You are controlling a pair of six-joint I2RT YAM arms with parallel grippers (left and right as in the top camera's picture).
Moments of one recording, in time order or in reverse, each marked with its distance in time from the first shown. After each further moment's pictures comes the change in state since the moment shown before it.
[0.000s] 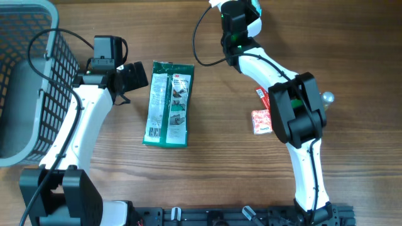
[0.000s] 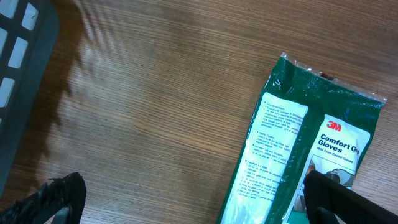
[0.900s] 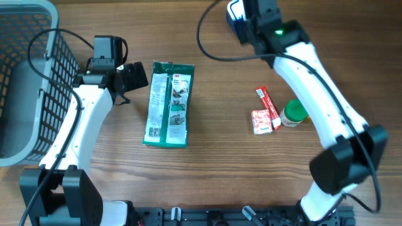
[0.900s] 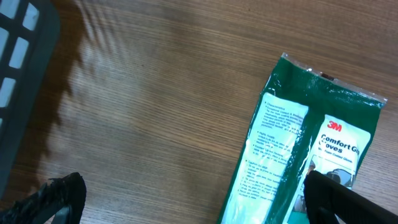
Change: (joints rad) left arm 0.000 0.000 0.000 0.000 -0.002 0.000; right arm -0.006 -0.520 0.025 -1.105 -0.428 0.655
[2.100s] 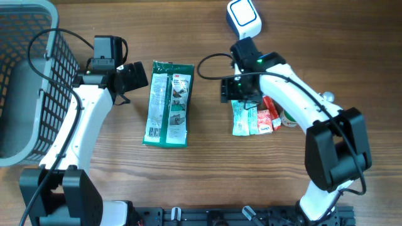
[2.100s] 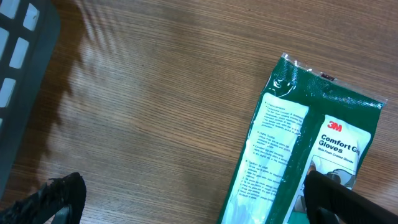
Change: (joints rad) left arm 0.000 0.000 0.000 0.000 0.000 0.000; right arm 0.044 0.045 -0.397 -0.049 -0.436 0.482
